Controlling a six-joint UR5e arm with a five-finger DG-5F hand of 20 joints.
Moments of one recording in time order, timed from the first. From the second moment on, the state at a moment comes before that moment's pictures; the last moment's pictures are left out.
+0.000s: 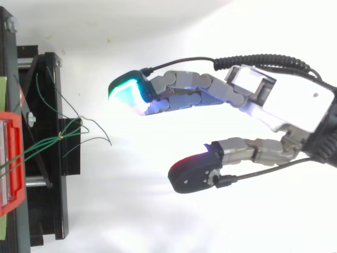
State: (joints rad) arm 0.29 -2.13 -1.48 -2.64 -0.88 -0.26
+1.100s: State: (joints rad) arm 0.23 -2.30 -1.34 -2.61 -0.96 -0.25
